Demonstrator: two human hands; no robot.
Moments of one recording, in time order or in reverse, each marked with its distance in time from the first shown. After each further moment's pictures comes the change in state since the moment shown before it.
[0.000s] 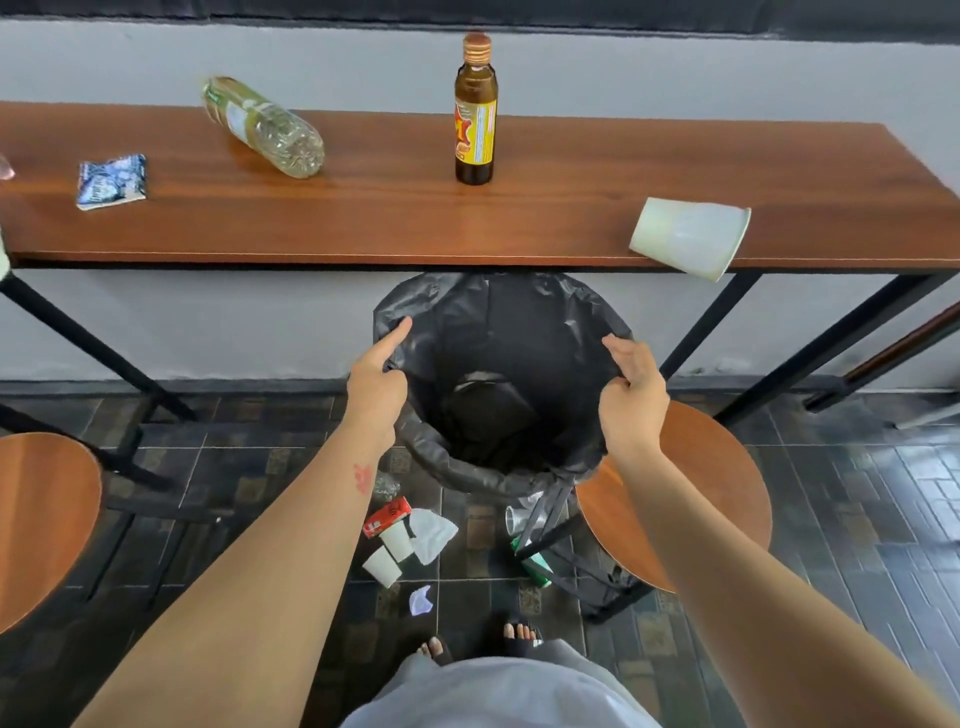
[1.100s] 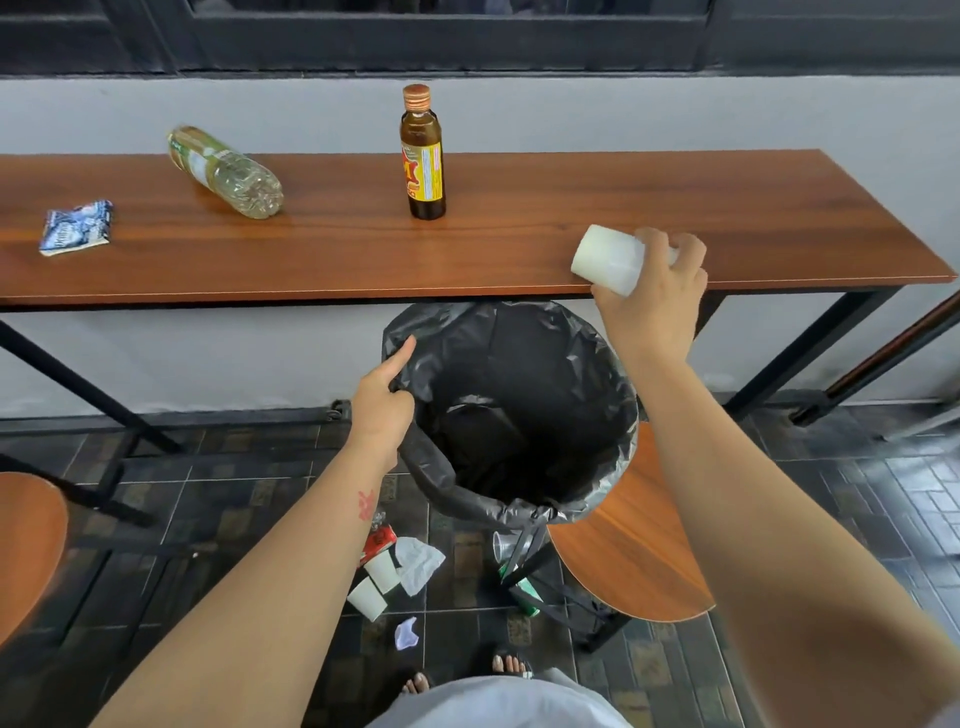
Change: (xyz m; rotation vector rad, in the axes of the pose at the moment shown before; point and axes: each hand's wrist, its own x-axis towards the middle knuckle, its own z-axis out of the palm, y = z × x) left_hand -0.021 0.023 0.048 0.105 -0.057 0.072; right_hand 0.103 -0.068 -0.047 -0.593 0.293 -0.497
